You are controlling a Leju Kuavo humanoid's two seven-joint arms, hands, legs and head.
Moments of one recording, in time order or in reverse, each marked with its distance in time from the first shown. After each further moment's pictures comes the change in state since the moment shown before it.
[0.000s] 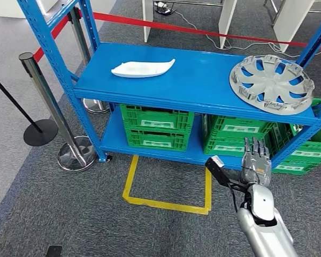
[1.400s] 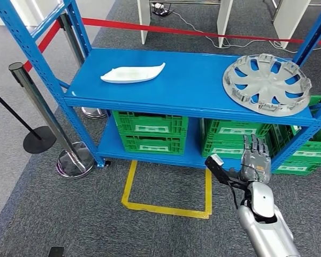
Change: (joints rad) left arm -0.002 -0.001 0.015 0.000 -0.015 -0.007 -0.004; right arm -0.007 0.001 0.002 0.002 -0.006 0.002 -0.009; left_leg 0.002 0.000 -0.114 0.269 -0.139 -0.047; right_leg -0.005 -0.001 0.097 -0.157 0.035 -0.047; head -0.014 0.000
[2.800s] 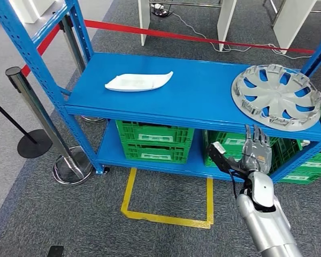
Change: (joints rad) left arm -0.009 -0.004 0.007 0.000 -0.028 -0.003 0.005; right arm -0.087 -0.001 -0.022 0.033 -0.051 -0.023 -0.010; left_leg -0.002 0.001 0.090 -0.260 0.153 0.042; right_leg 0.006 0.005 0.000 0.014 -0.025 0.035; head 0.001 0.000
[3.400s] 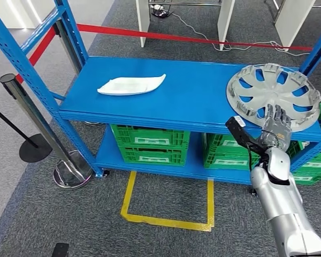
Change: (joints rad) left arm -0.013 -0.004 0.001 0.000 -0.034 0.000 0.013; right arm -0.208 -0.053 -0.071 0.186 -0.061 0.004 -0.005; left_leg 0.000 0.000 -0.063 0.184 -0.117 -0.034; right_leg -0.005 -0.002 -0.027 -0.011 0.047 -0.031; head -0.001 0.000
